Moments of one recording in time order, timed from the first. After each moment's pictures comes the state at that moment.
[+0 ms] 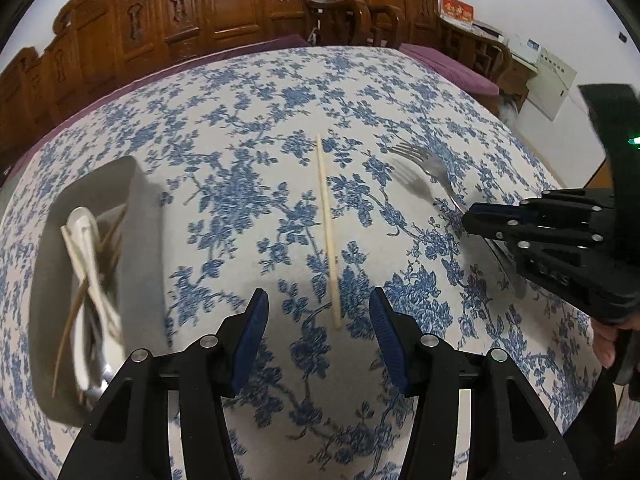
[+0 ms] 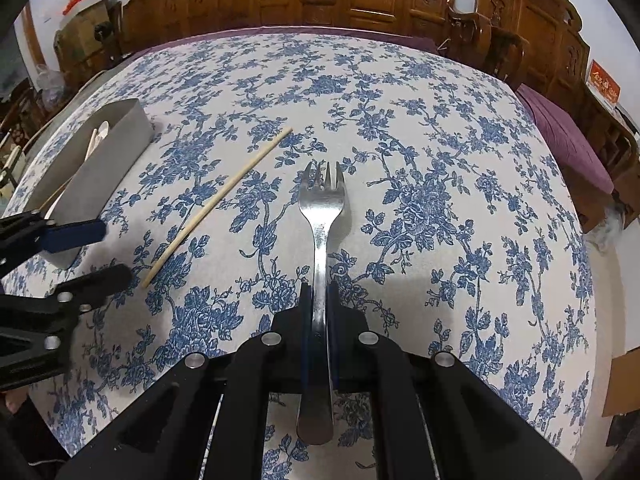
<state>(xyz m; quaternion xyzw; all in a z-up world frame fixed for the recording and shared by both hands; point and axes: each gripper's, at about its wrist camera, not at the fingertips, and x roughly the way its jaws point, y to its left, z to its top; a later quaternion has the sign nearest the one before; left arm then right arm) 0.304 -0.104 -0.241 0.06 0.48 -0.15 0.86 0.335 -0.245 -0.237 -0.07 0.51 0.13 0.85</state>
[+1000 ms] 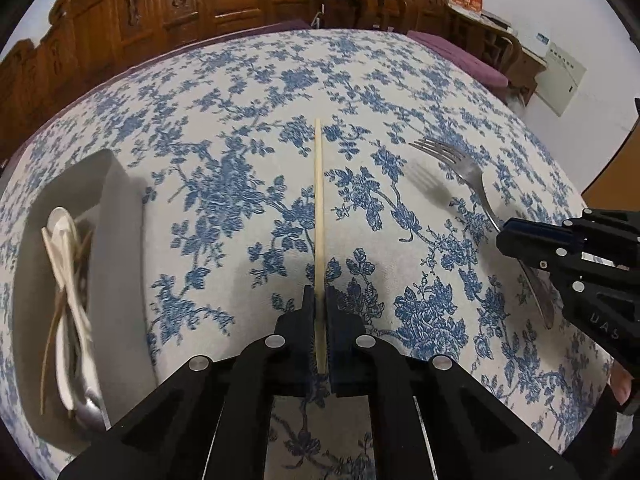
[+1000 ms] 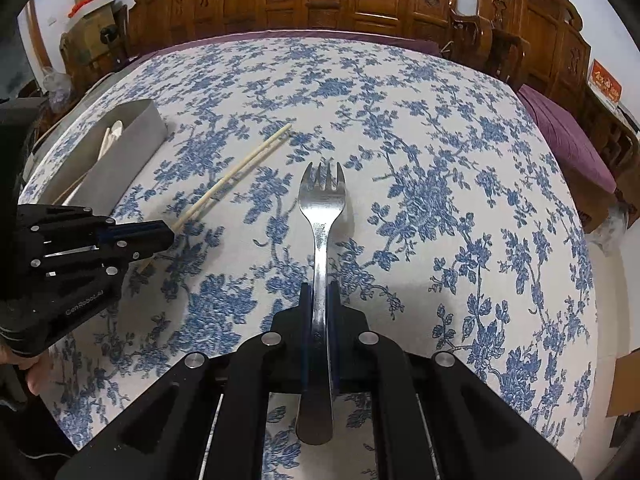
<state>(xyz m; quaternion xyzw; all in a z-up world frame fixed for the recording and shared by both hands) 0.323 -0.107 -0.253 0.06 0.50 -0.14 0.85 0.320 -0.243 -0.229 -0.07 0.50 0.14 0.85</state>
